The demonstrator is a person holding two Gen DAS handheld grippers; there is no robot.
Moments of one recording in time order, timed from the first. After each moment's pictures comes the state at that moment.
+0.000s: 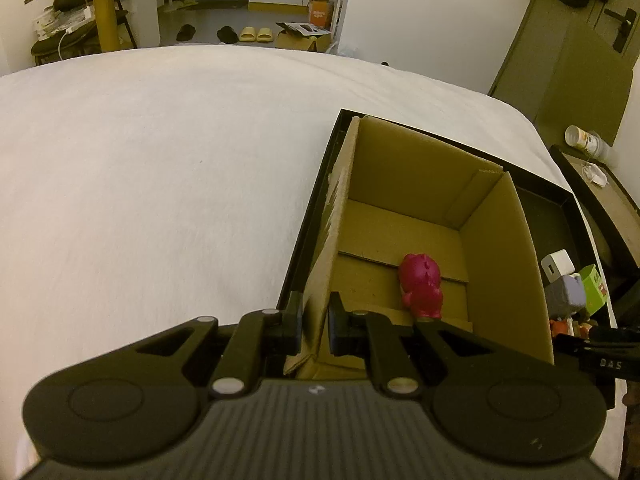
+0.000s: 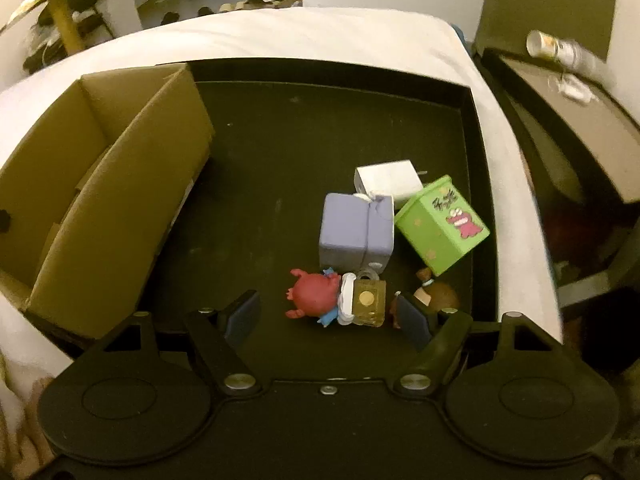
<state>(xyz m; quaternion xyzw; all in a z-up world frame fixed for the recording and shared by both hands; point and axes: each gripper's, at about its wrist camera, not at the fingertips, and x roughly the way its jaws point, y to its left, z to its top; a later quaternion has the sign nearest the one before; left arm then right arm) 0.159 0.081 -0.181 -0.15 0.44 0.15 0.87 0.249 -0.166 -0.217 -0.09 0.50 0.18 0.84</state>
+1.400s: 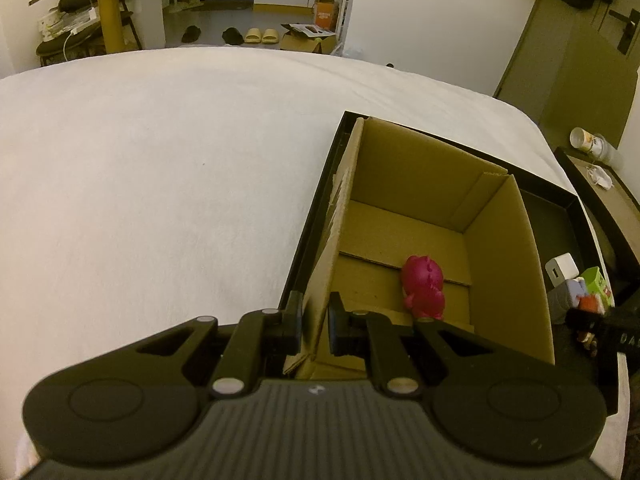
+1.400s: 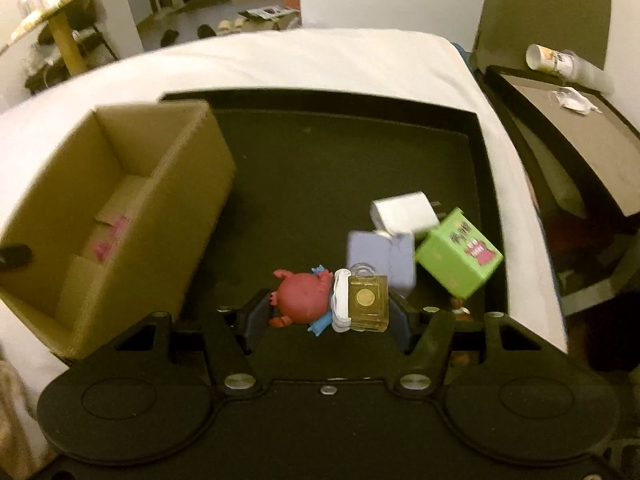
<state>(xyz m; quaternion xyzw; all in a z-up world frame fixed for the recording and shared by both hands) 0.161 0.079 -0.178 -0.15 0.44 0.16 0.87 0.246 -0.145 -0.182 -0.08 0.47 0.19 0.86</state>
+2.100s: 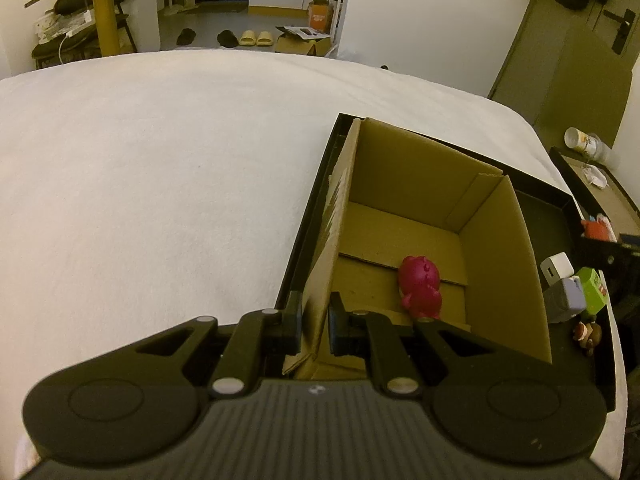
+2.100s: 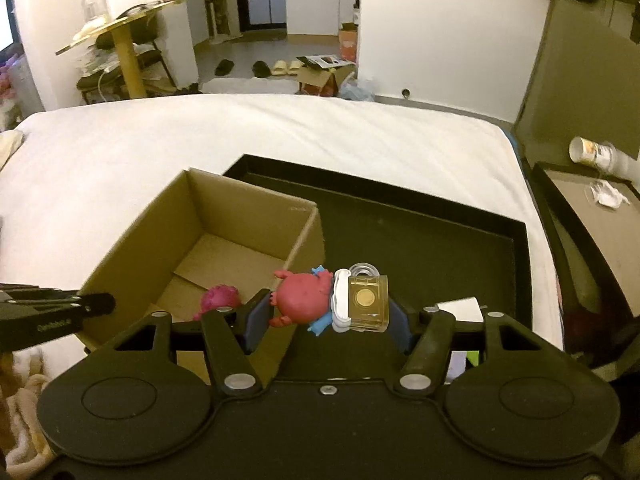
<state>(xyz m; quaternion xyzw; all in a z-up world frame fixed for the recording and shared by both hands) 0.157 0.082 -0.177 -0.15 0.44 0.15 0.87 0.238 -0.096 -0.125 -0.11 0.40 0.26 0.87</state>
